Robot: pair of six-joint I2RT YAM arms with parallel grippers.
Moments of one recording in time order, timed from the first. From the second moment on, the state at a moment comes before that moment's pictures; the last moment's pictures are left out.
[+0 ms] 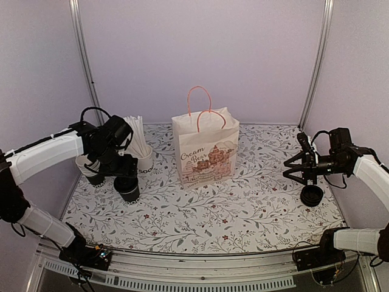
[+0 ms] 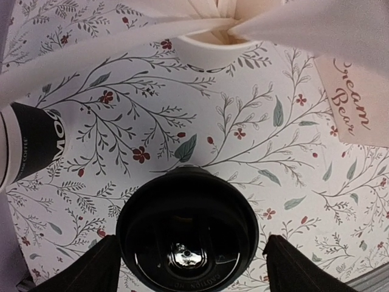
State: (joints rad) left arm -0.56 1.39 1.13 -0.97 -0.18 -0.50; right arm -0.02 1.05 0.79 -0.71 -1.07 -0.75
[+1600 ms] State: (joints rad) left arm -1.24 2.29 2.38 -1.19 -0.07 -0.33; right arm -0.02 1.06 0.79 -0.68 -1.00 -0.67
